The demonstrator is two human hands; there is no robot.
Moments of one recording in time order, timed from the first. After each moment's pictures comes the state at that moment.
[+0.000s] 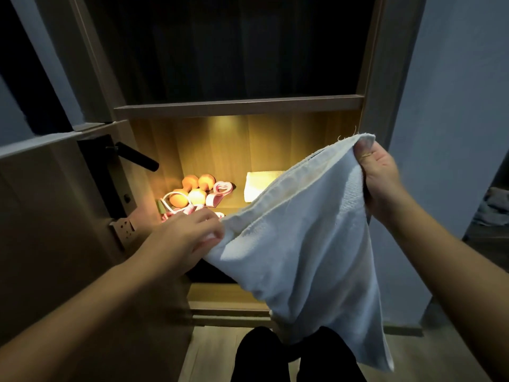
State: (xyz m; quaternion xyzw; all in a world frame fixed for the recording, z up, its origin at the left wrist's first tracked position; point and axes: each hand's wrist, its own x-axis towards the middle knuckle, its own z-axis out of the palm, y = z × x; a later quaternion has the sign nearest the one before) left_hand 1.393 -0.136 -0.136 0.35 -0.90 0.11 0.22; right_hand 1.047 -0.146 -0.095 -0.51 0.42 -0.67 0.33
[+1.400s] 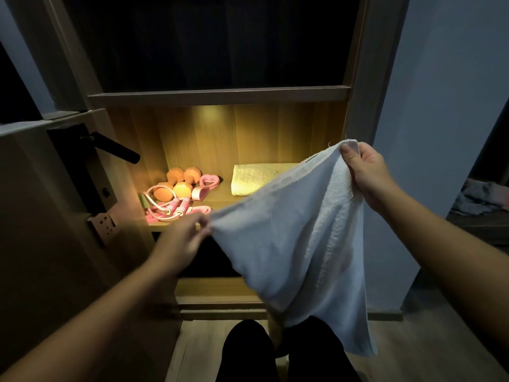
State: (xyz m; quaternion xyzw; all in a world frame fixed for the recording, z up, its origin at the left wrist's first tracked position) left_hand 1.369 -0.168 -0.183 0.46 -0.82 -0.10 0.33; right_hand 1.009 -0.174 -0.115 -0.52 0.54 -0.61 0.25
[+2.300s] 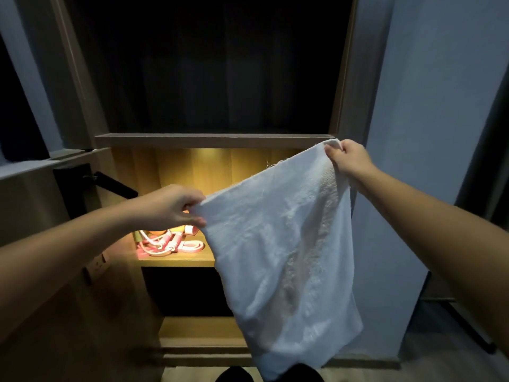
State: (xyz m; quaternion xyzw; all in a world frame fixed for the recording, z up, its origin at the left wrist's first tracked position) left_hand 1.368 -0.208 -0.037 0.40 -0.90 -0.10 0.12; right_hand 0.983 -0.233 -0.016 -0.54 0.65 -0.52 0.08
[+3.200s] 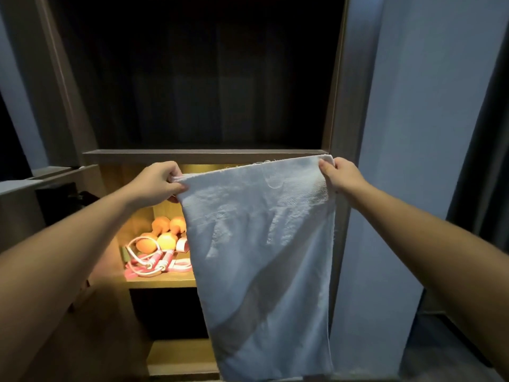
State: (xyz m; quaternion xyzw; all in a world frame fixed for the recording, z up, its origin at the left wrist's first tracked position) left_hand 1.363 -0.278 -0.010 0.50 -0.78 -0.08 0.36; right_hand 0.985 -0.235 -0.013 -0.55 0.66 -0.50 0.11
